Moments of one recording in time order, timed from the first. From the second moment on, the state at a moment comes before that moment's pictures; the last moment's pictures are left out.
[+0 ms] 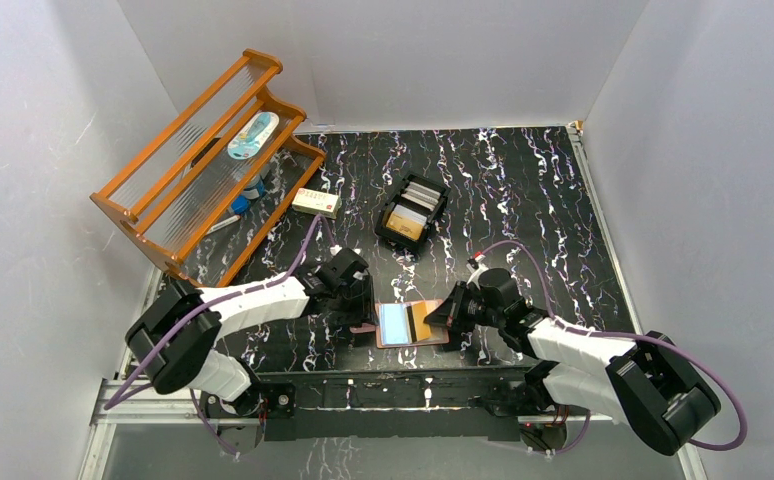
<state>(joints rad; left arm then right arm) -0.85 1.42 0.72 -0.36 0.08 -0.86 0.64 1.08 0.19 0.25 -0.37 0.97</state>
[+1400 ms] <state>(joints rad) -0.85 1.43 0.69 -0.32 0.10 -0.86 0.64 1.17 0.18 0.38 -0.38 0.99</state>
